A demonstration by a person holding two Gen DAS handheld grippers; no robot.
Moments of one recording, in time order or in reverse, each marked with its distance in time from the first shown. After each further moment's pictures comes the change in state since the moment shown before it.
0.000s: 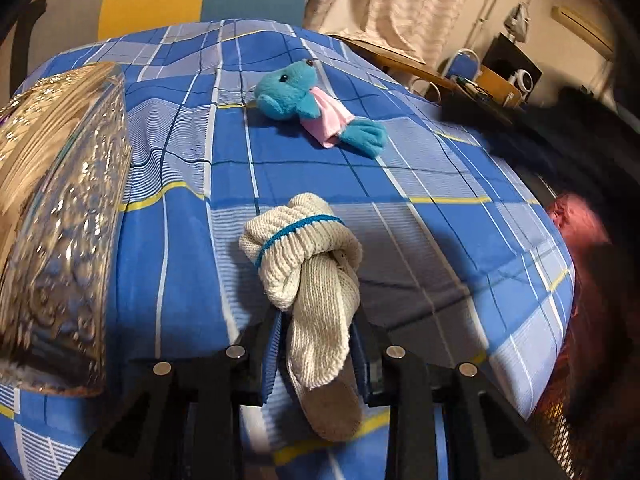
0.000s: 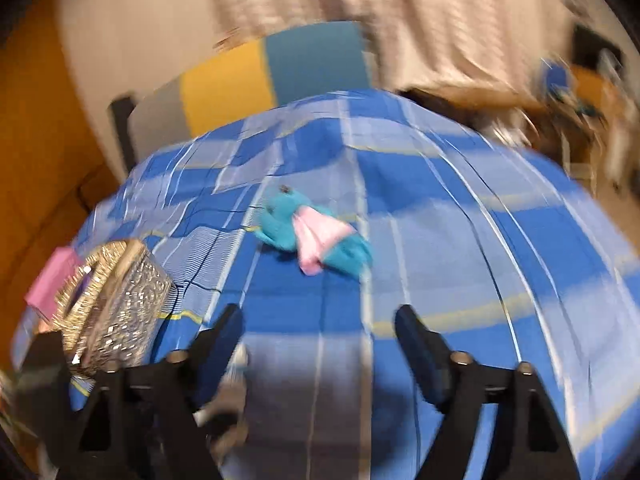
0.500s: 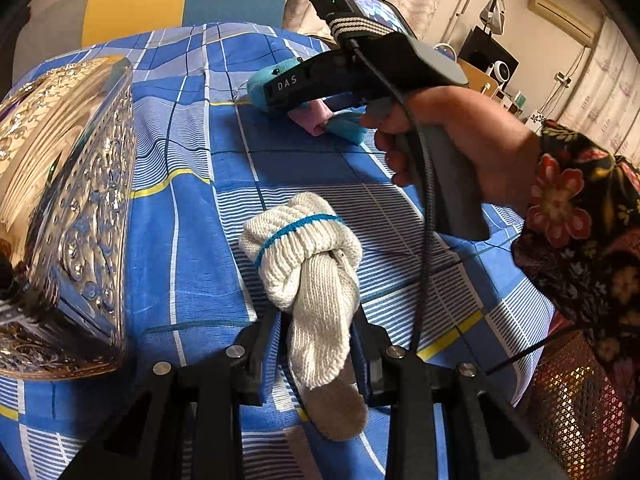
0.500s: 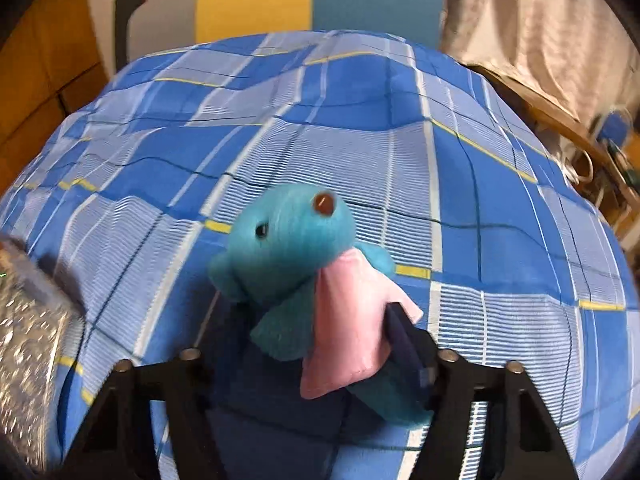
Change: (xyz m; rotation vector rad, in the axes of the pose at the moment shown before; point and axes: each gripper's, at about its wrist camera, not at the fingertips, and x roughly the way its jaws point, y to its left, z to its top) left arm -0.013 0.012 -0.014 0.049 -0.006 -0.059; right arm 0.169 0.029 0.058 -0.180 0.231 -0.070
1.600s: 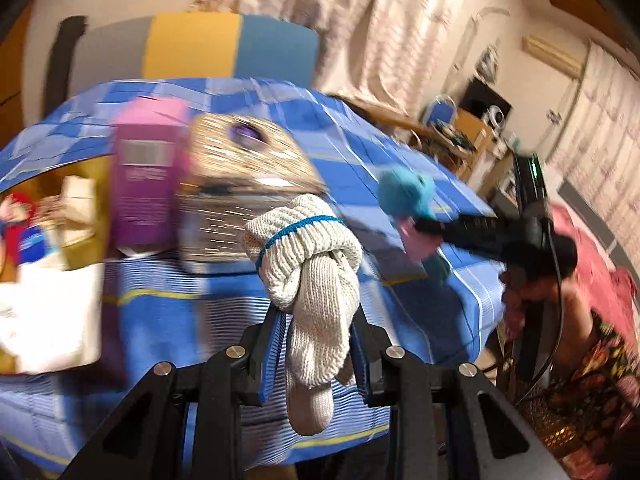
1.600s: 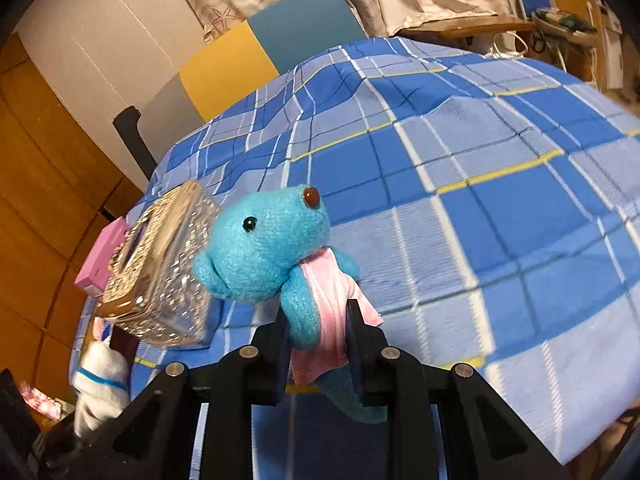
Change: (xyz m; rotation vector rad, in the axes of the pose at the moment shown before) left arm -0.174 0.081 -0.080 -0.055 -0.205 0.022; right arm -0.165 0.033 -0.189 0.453 -0.133 0.257
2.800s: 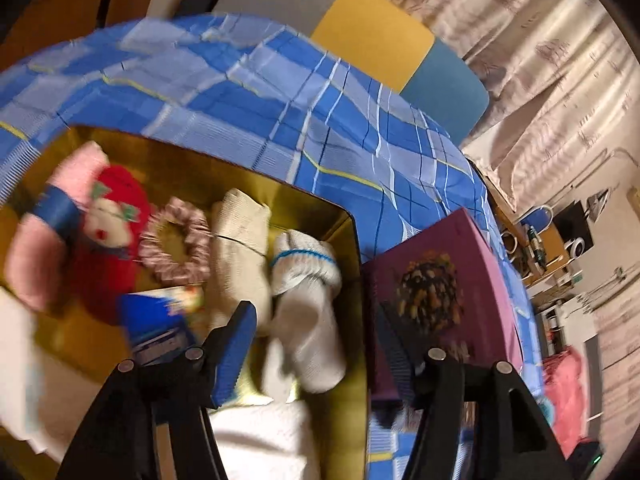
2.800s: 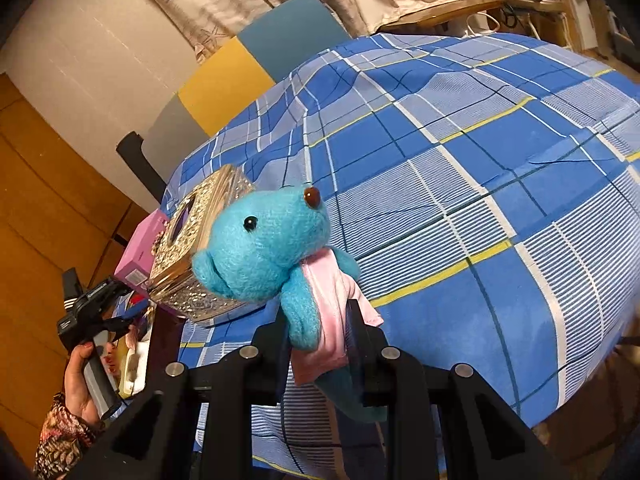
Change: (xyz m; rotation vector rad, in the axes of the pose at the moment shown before) left arm 0.044 0.218 0.101 -0.480 0.024 0.155; right arm -0.036 0.037 -0.054 0.114 -0.037 0.030
